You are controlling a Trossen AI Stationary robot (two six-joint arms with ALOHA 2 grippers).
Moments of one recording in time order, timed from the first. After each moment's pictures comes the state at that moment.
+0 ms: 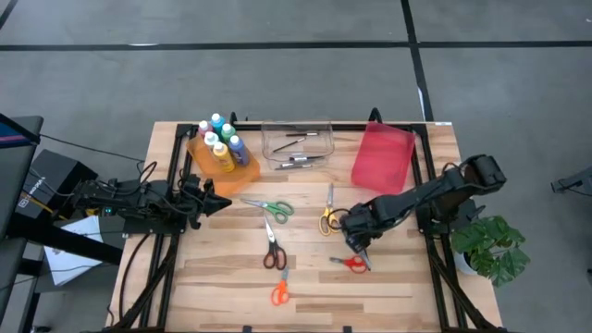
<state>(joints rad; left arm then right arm) -0.14 0.00 0.01 0.05 -0.16 -0.56 0.27 1.59 0.90 -0.86 -0.06 1.14</state>
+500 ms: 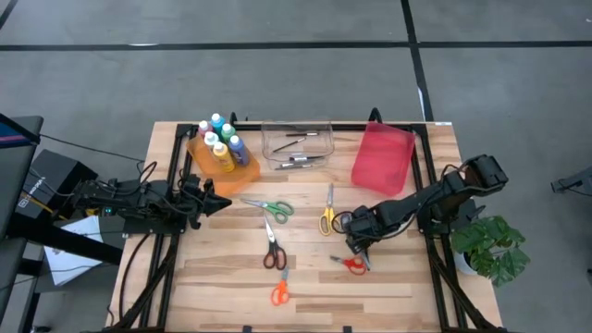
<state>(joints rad) -0.14 0.00 0.01 0.05 -0.16 -0.56 0.31 1.60 0.77 -0.69 -0.02 1.28</state>
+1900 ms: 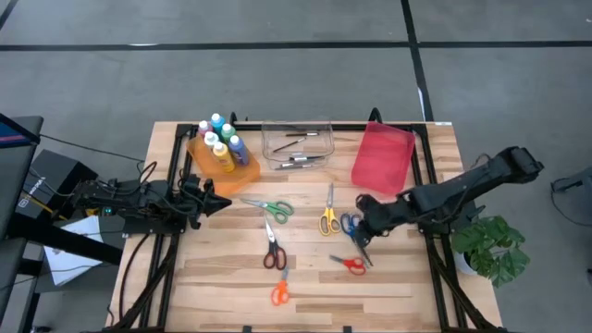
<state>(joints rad) -0.14 0.00 0.01 0.05 -0.16 -0.56 0.33 1.17 0.76 -0.49 0.09 1.22</state>
